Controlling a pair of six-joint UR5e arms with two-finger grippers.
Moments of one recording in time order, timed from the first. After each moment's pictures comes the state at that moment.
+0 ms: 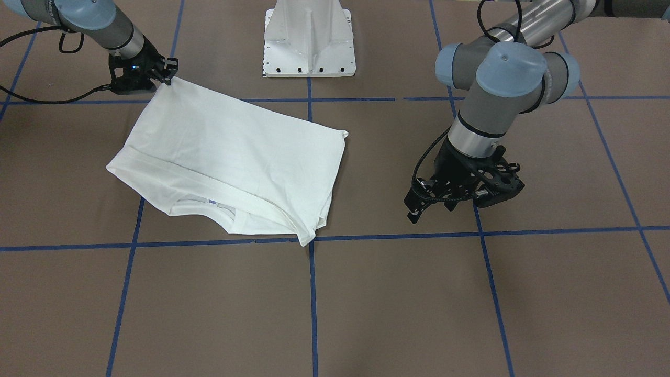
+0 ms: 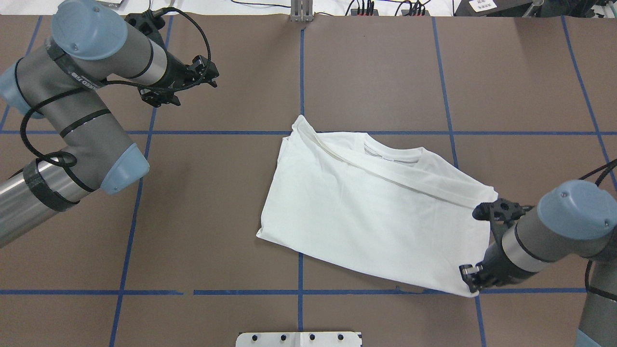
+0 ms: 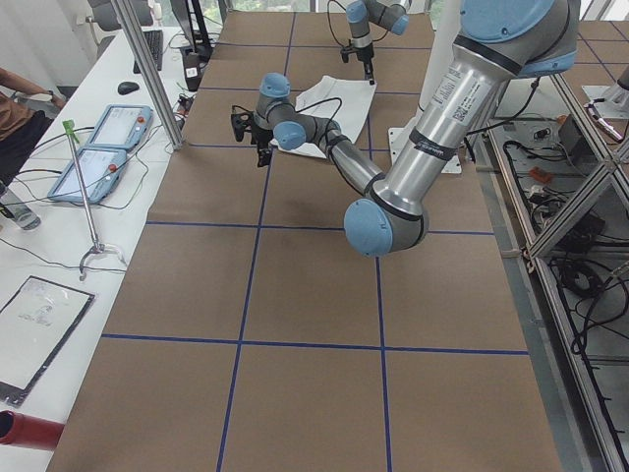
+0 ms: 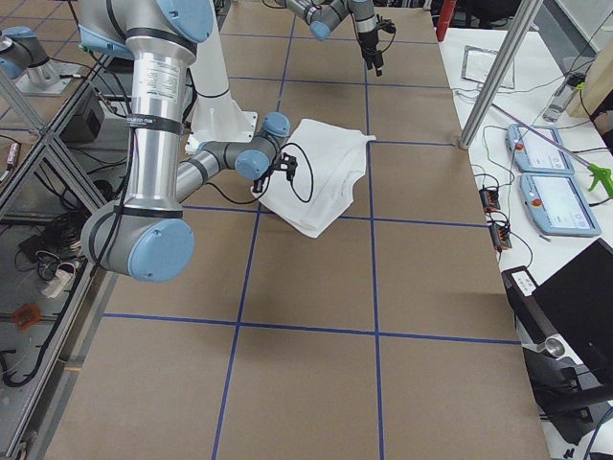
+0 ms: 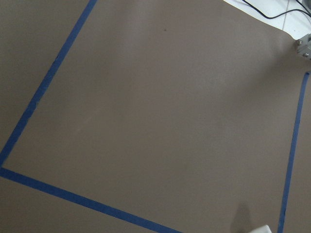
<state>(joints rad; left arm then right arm) -0.83 -2.14 -1.64 -1.89 -1.93 -1.46 0.36 -1.74 2.18 -1.33 2.18 1.24</state>
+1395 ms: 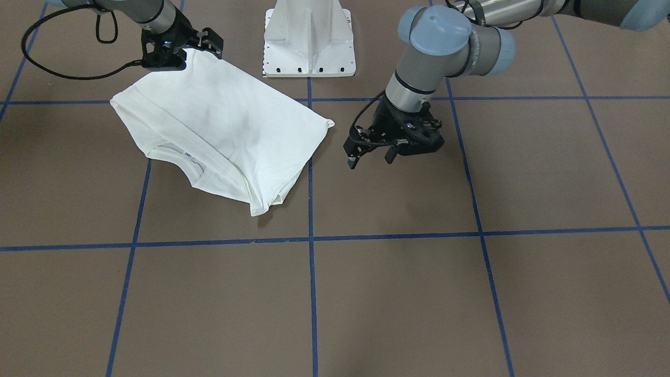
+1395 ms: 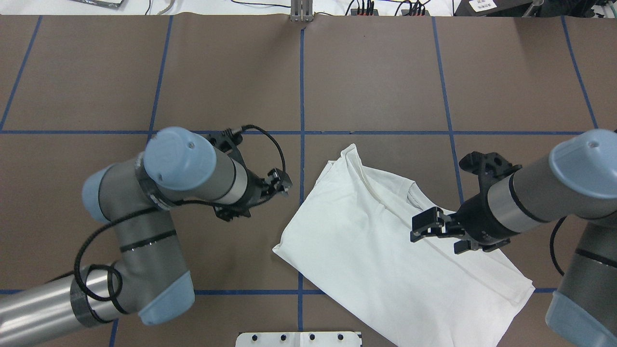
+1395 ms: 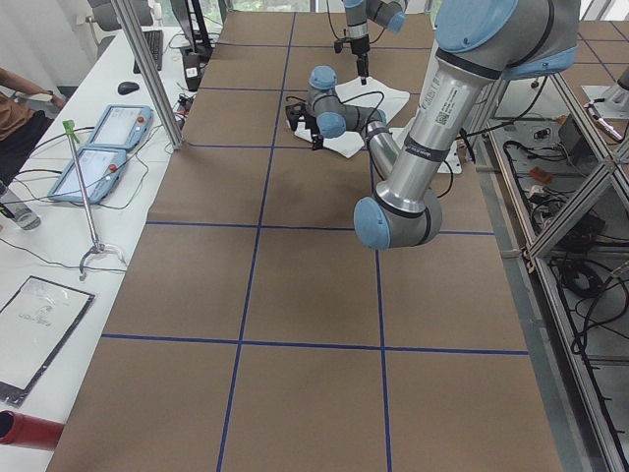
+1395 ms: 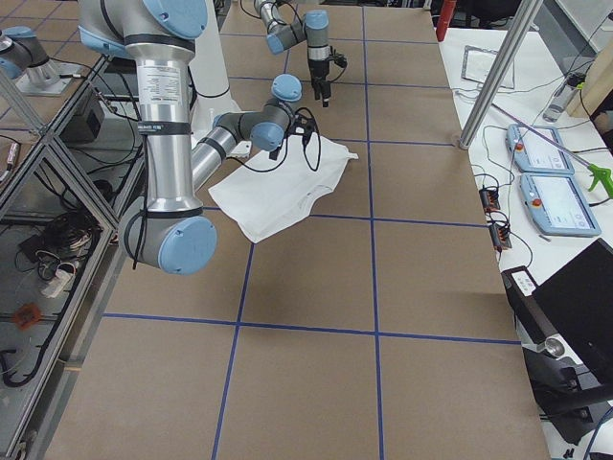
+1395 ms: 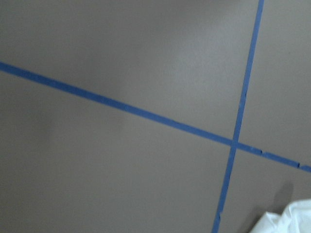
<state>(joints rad) -0.44 -2.14 -1.79 -1.82 -1.88 -1.78 0.61 -1.50 2.21 -1.32 2.19 1.45</state>
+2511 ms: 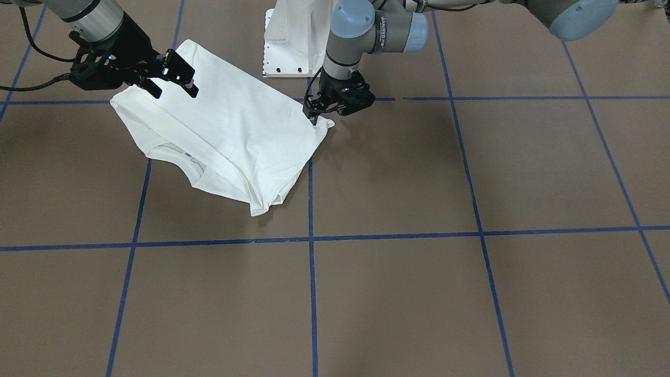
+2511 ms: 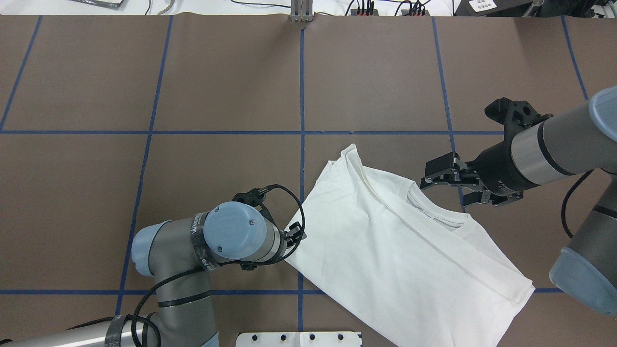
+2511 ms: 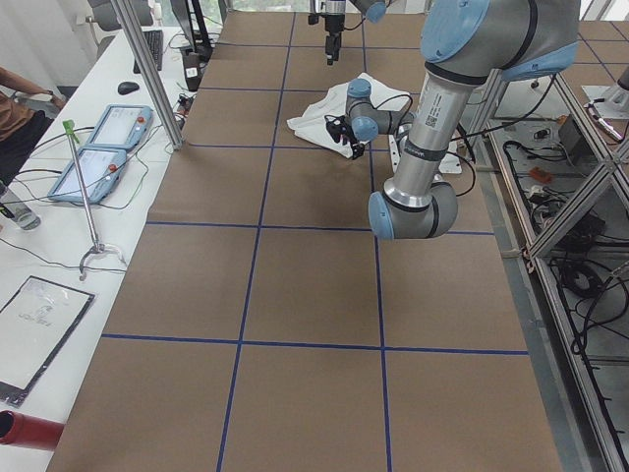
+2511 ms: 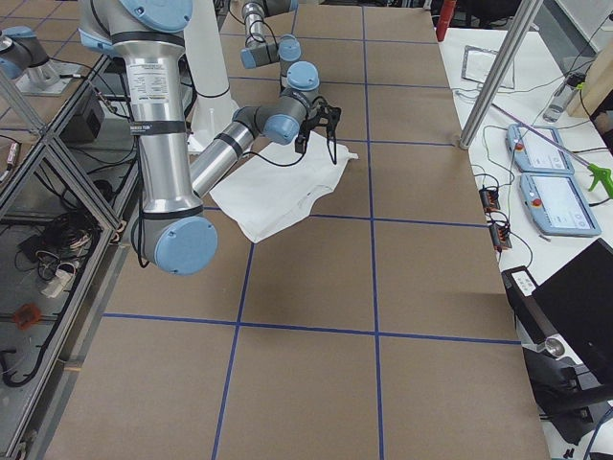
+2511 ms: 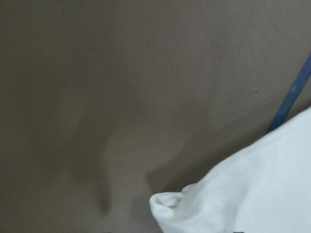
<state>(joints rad) -0.29 -2.18 -1.72 -1.76 -1.74 -1.91 0.73 -1.46 2.19 -1.32 2.18 1.45</state>
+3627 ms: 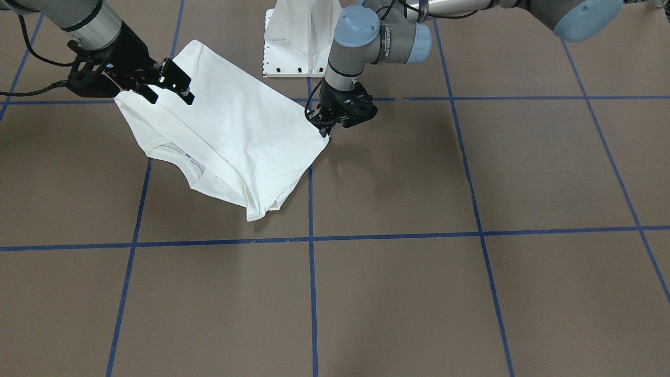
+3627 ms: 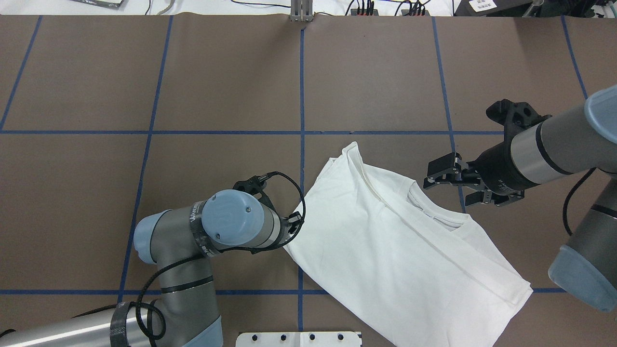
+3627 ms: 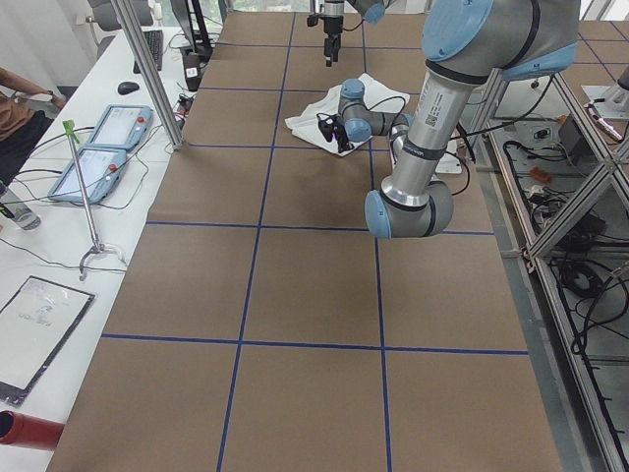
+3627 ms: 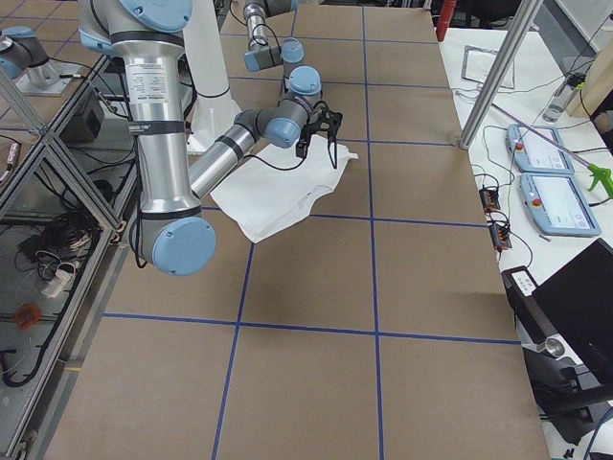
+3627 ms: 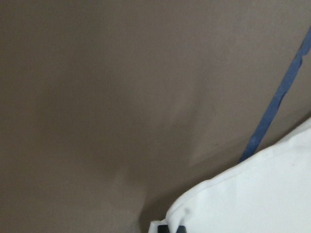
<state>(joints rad) -0.36 -2.19 -1.68 -1.83 -1.76 -1.90 0.74 -1.47 2.17 -1.32 2.18 1.45</state>
